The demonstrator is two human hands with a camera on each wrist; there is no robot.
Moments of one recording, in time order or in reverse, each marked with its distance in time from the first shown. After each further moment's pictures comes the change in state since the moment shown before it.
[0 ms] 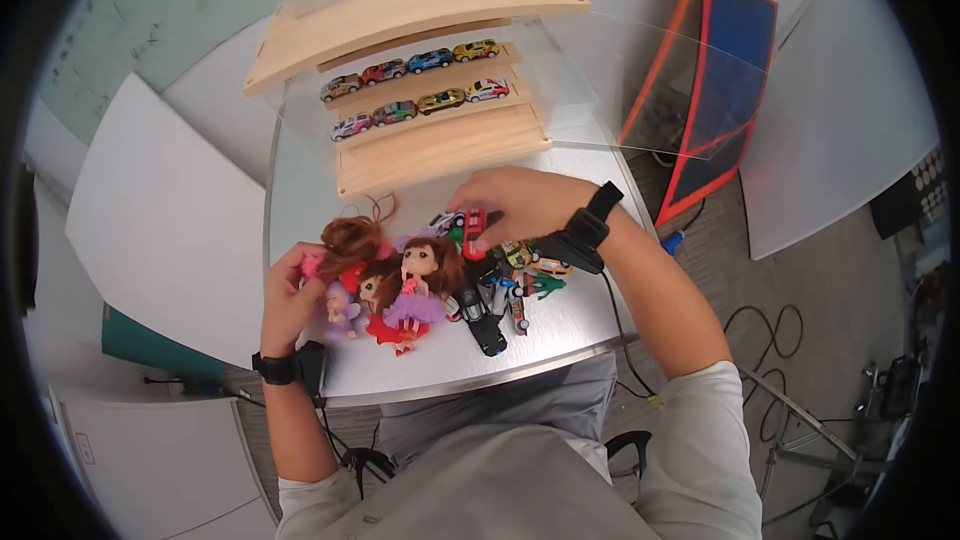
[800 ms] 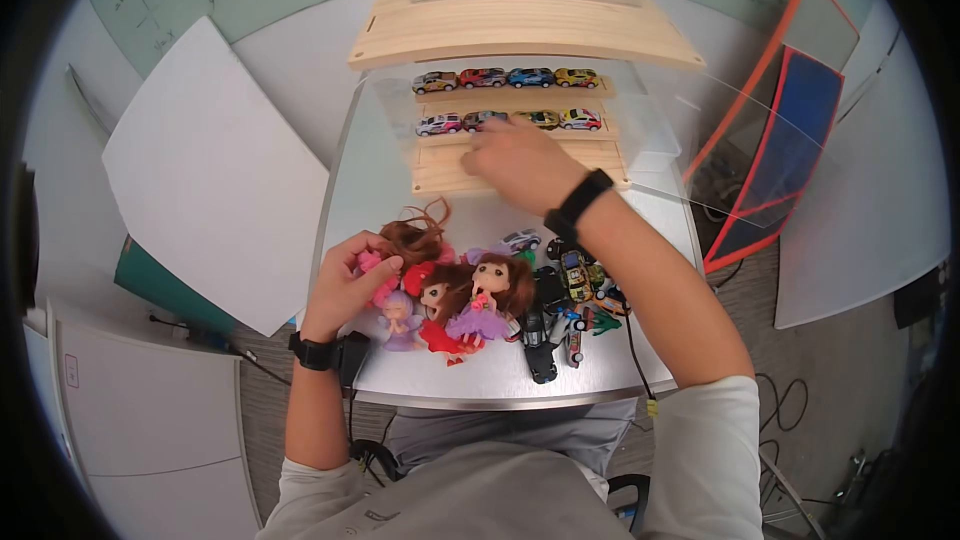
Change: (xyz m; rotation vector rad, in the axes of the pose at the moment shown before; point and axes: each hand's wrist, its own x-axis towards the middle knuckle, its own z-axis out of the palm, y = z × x) left_hand 0.002 0.015 0.001 0.001 0.023 -0.055; right_hand 0.116 -0.006 0.000 -0.725 0.095 -0.187
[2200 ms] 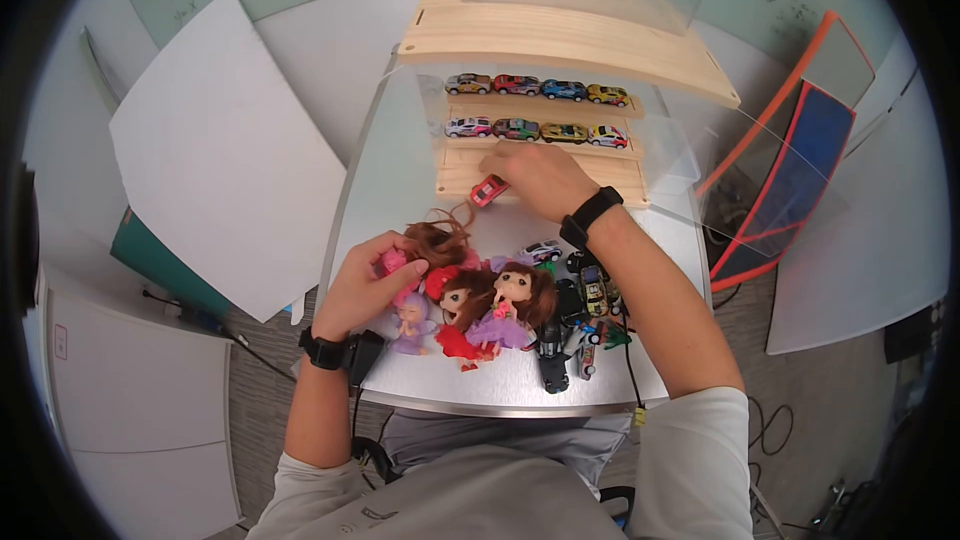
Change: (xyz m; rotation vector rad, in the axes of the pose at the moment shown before) left_hand -0.002 -0.003 0.000 0.035 0.000 0.016; right_hand 0.014 0.007 0.037 0.152 -0.004 0.157
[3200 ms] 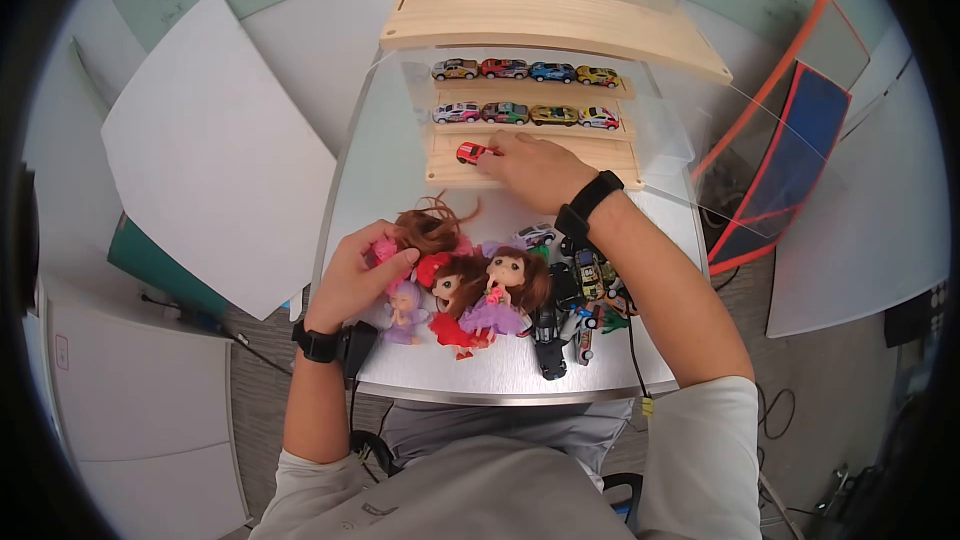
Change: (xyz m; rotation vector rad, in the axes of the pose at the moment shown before) left_hand 0.000 -0.005 0.001 0.024 -0.016 0.012; right_hand -0.017 0.000 0.000 -0.020 -0.109 -0.020
